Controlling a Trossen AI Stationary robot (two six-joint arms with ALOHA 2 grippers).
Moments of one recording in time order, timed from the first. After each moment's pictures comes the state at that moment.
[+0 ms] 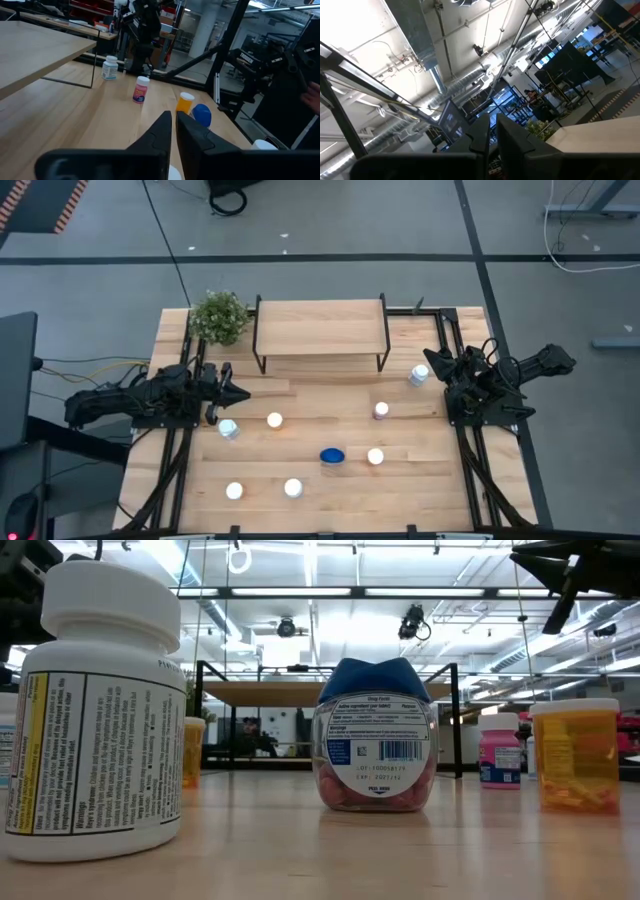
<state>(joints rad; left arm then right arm) 0.15 0.07 0.01 0.07 0.24 -0.28 0.35 0.20 0.01 0.86 0.70 0.26</state>
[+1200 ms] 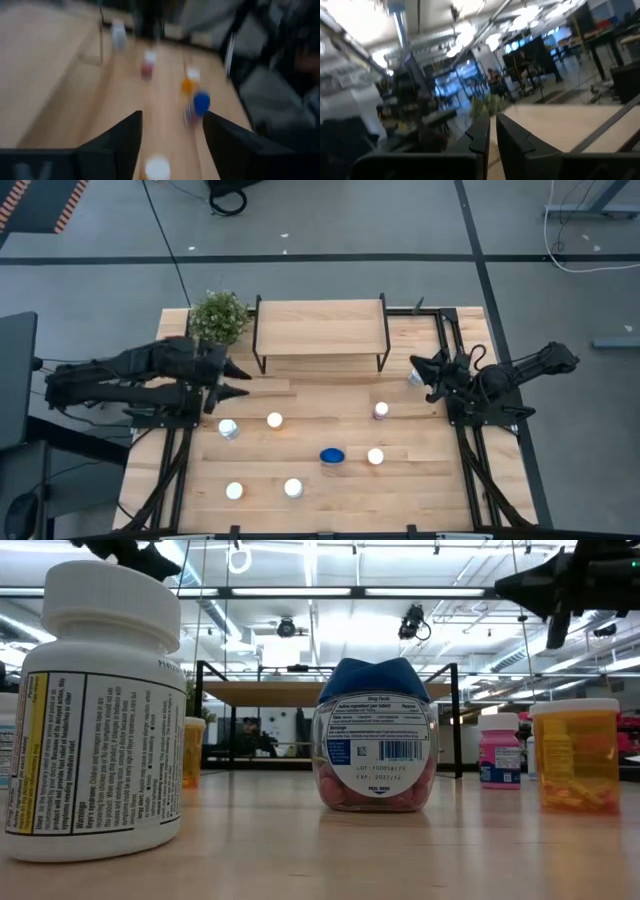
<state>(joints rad) 0.10 0.66 0.78 -0.58 0.19 -0.16 0.35 0.28 0.03 0.62 0.79 0.14</state>
